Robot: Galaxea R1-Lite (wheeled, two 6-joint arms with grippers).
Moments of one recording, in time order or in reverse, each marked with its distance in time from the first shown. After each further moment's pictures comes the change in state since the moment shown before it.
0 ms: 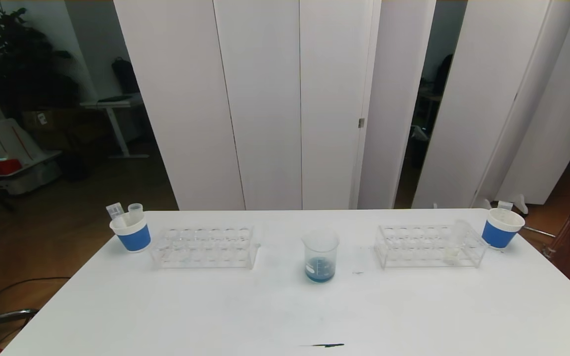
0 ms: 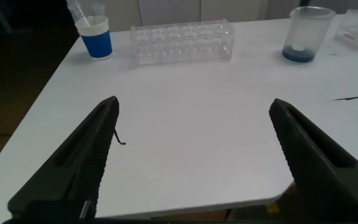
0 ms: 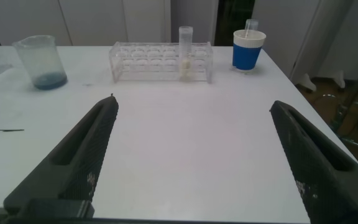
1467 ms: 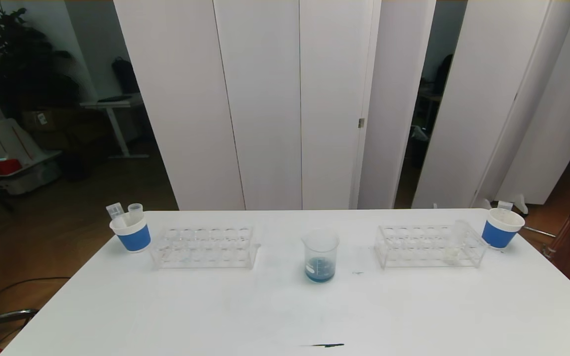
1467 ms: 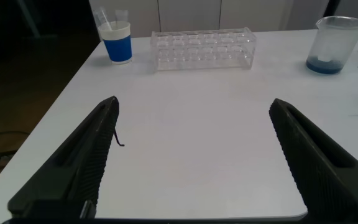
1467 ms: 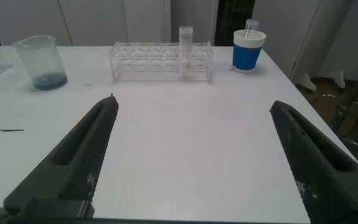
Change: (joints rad) left arm 0.000 -0.016 0.087 -0.119 0.077 0.002; right arm 0.000 0.000 0.000 0.000 0.000 0.000
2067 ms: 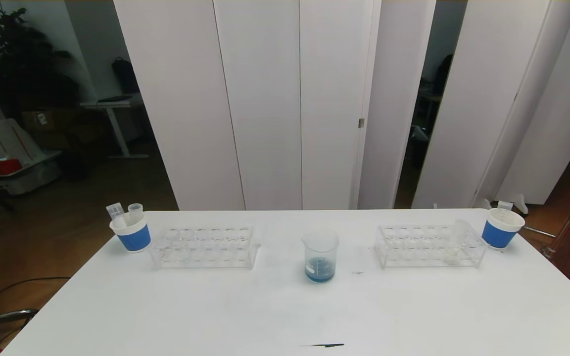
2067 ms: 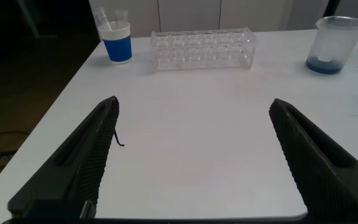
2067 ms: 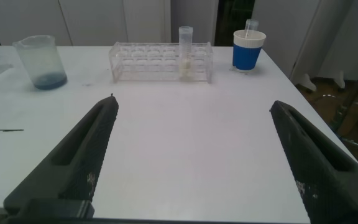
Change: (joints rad) left arm 0.000 0.000 0.000 0.000 0.000 0.000; right arm 0.000 0.000 0.000 0.000 0.000 -0.001
